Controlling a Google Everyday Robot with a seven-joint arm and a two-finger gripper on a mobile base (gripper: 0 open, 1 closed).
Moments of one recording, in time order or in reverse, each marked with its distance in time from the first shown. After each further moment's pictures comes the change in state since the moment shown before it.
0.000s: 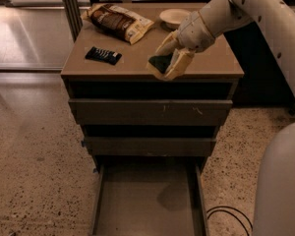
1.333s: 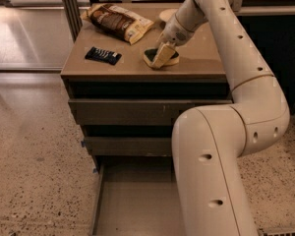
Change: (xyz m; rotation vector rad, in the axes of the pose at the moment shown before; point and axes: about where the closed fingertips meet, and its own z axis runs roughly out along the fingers) arm 0.082 -0.099 0.051 0.068 0.255 0.312
